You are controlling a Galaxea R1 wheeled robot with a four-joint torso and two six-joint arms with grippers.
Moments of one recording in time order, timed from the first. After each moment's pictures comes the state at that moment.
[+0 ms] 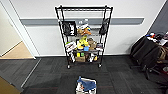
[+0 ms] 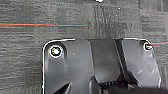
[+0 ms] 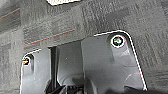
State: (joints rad) left arm 1.23 2.90 -2.57 0.04 -0.06 -0.06; right arm -1.29 2.94 -2.59 0.11 0.14 0.03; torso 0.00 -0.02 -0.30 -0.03
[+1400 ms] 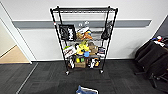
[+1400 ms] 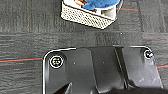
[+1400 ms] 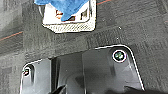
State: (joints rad) left arm 1.19 2.90 -2.58 0.03 -0.05 -0.06; right arm -1.23 2.94 -2.59 0.11 0.14 0.03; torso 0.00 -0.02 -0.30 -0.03
